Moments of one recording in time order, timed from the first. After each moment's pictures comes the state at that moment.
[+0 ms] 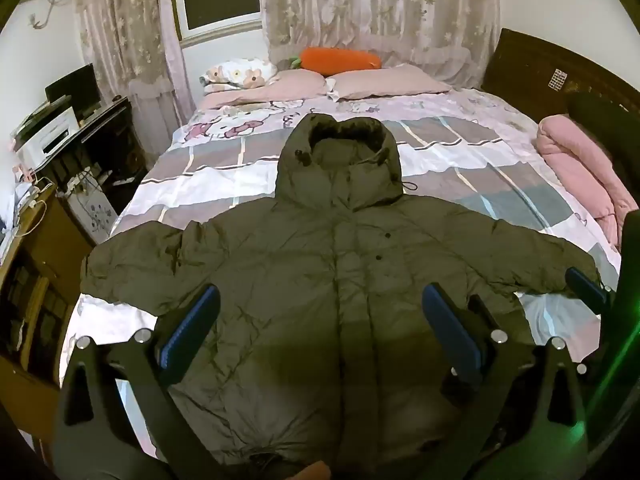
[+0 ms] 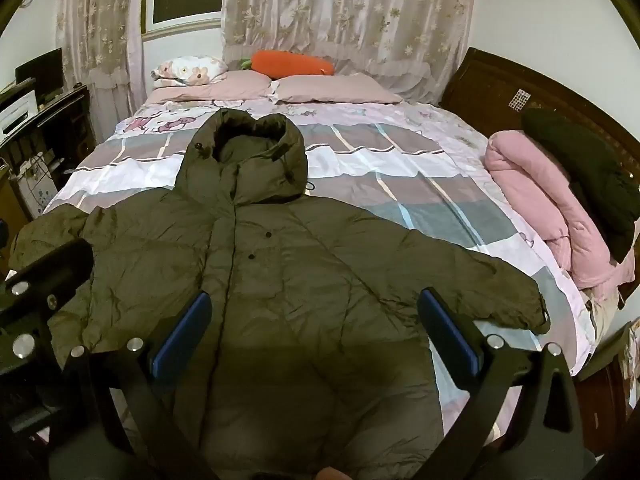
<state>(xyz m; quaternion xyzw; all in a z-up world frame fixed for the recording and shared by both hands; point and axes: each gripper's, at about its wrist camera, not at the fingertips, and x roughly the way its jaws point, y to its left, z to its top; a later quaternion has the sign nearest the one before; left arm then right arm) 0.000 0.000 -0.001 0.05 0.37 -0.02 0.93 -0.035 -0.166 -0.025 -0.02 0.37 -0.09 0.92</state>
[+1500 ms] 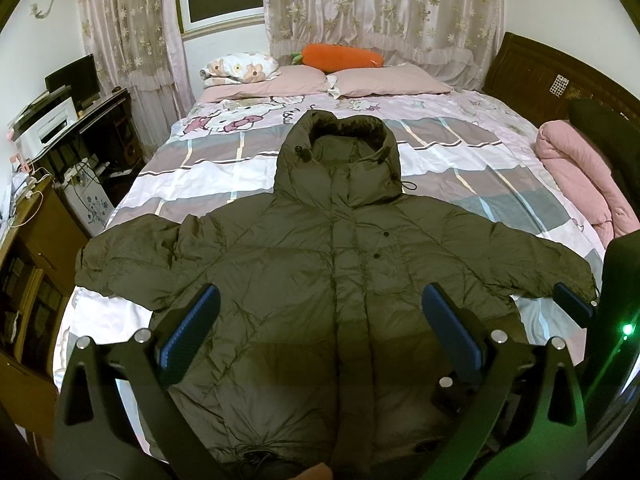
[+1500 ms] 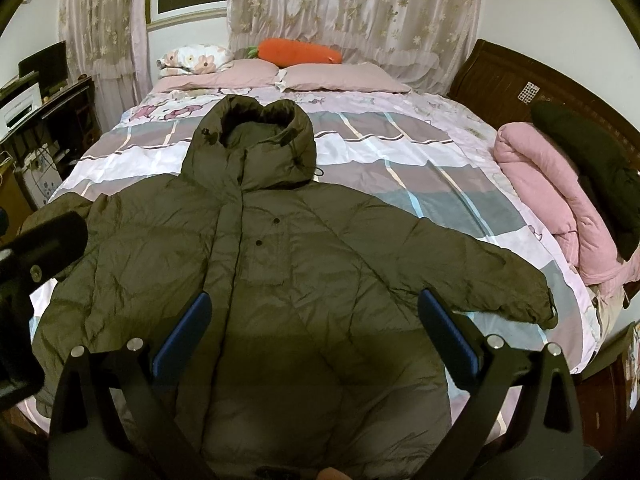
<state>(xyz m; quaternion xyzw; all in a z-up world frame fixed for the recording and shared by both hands) 0.003 0.004 0.000 0.03 0.38 -0.03 0.92 -0.033 -0.161 -0.040 -0.02 0.38 -0.08 0.92</state>
